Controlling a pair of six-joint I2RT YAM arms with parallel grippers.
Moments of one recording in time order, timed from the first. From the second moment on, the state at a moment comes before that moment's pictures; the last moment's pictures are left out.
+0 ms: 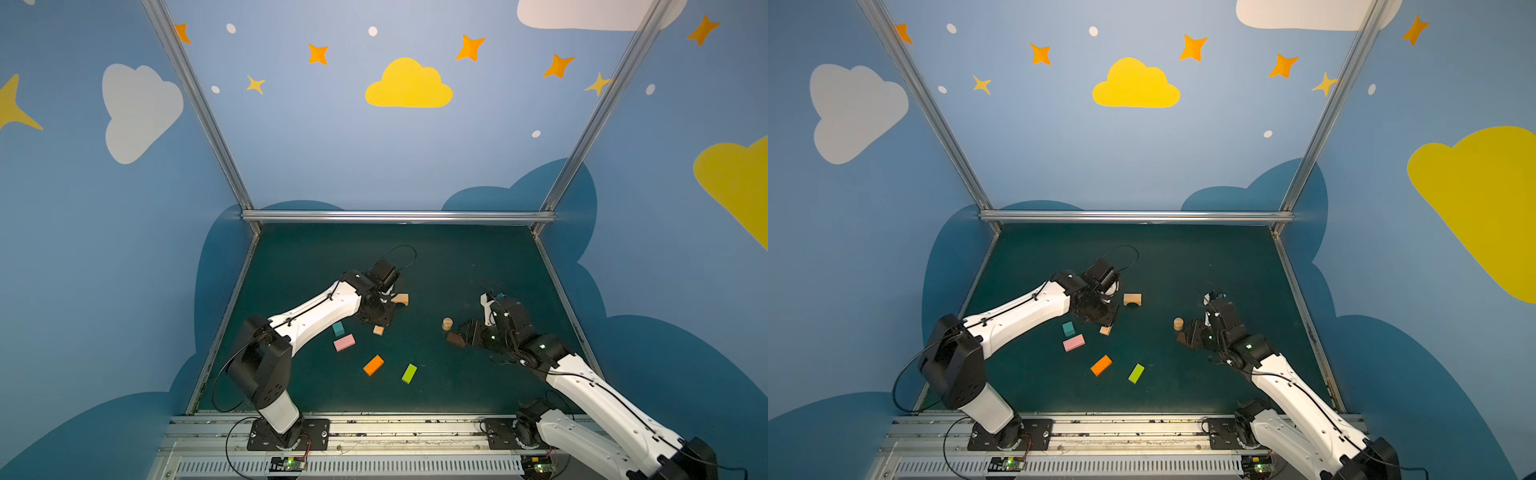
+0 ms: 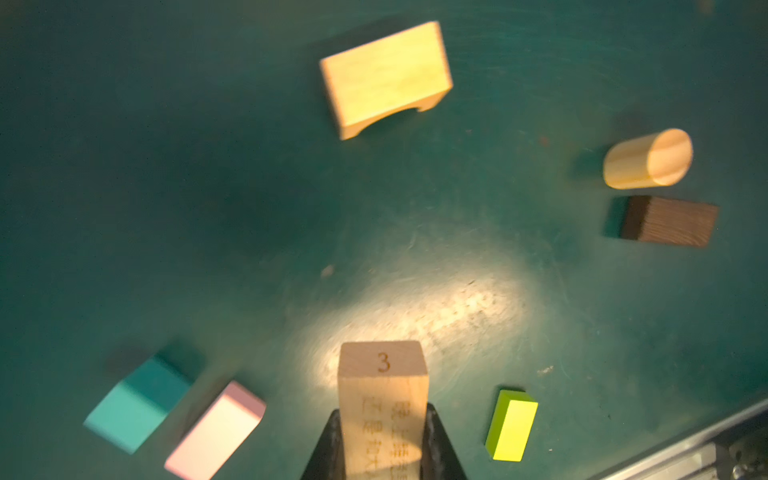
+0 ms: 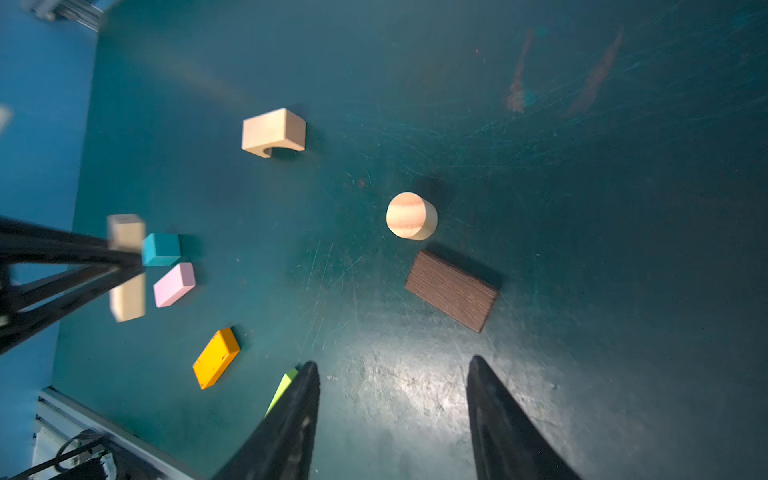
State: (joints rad) left arm -0.67 1.69 1.32 -0.90 0.08 -0.31; right arm 0.53 0.85 0.63 -0.60 -0.05 0.63
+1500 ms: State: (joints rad) left arm -0.85 2.21 1.72 -1.02 0.06 0.24; right arm 0.48 0.57 0.69 -0.85 0.04 0.61
